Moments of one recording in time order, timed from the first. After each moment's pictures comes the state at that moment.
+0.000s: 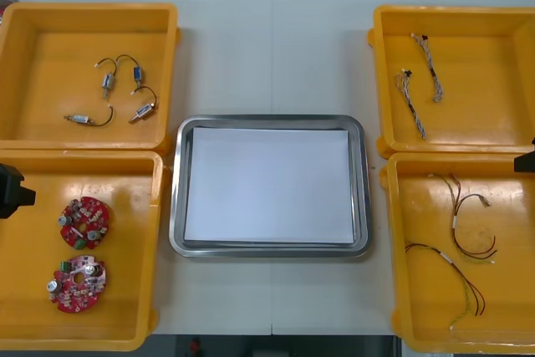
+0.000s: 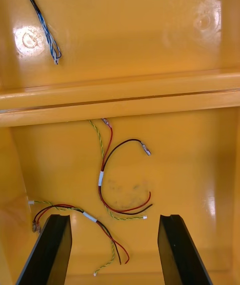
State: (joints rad) right arm -0.18 -0.74 -0.38 -2.25 -0.86 1.92 1.18; left arm 0.03 0.82 0.35 -2.31 0.90 1.79 -1.17
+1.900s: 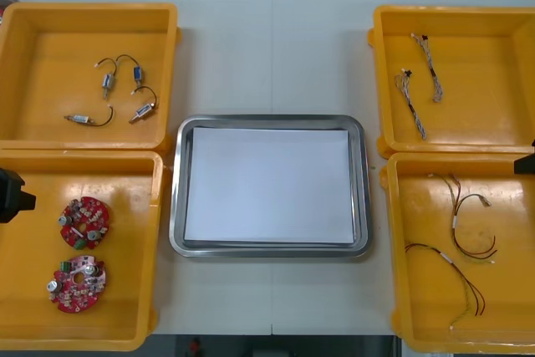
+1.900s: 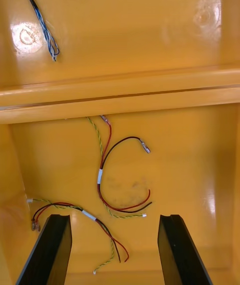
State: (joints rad) right arm -0.17 -0.74 -0.38 -2.25 -0.86 1.92 1.18; left arm 0.04 0.82 0.35 -2.31 0.90 1.79 -1.17
